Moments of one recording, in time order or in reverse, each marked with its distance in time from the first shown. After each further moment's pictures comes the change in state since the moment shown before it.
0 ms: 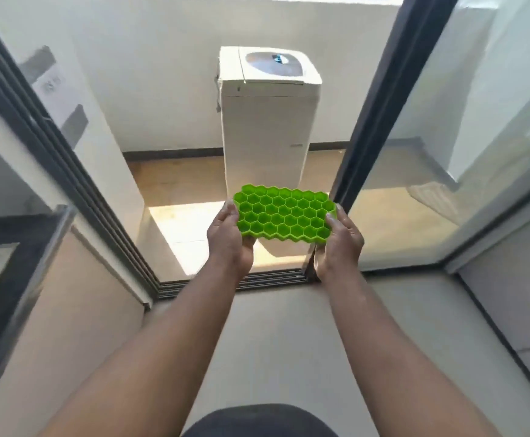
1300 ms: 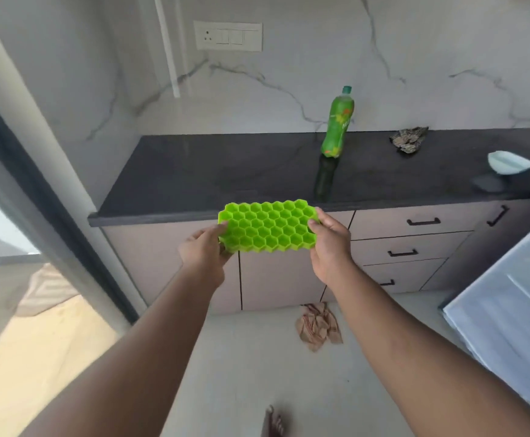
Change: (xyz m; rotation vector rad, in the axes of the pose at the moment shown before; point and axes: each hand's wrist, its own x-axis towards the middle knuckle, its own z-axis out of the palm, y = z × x) left_hand -0.131 -0.700 0.611 0.903 -1.013 -0.711; right_hand 0.265 -0.537 -0.560 0.275 1.024 -0.753
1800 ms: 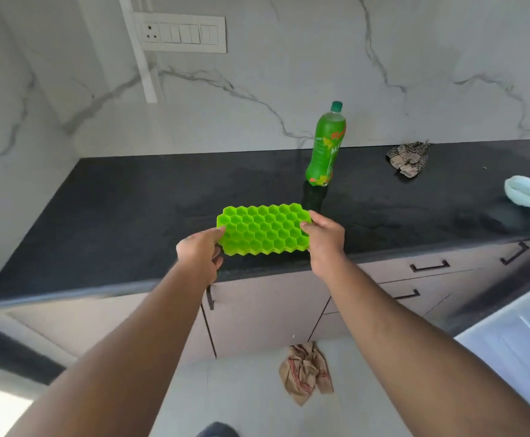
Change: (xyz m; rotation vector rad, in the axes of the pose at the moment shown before) left_hand 0.217 0.003 0.188 0.233 0.068 -0.130; right_hand 0.295 -0.030 0.027 -0.234 0.108 -0.003
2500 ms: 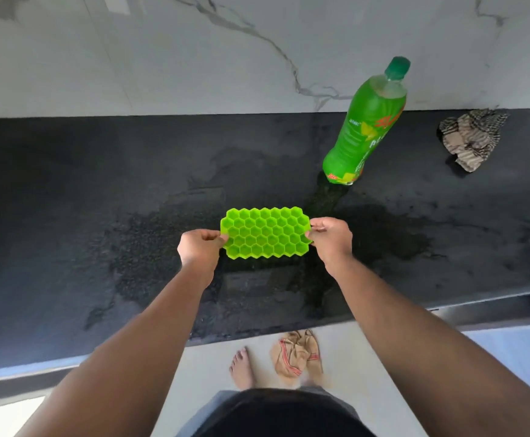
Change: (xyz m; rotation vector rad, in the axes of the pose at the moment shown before) left_hand 0.224 -0.022 0.103 0.515 0.090 0.065; right_hand 0.230 0.045 0.031 -0.672 -0.012 0.087
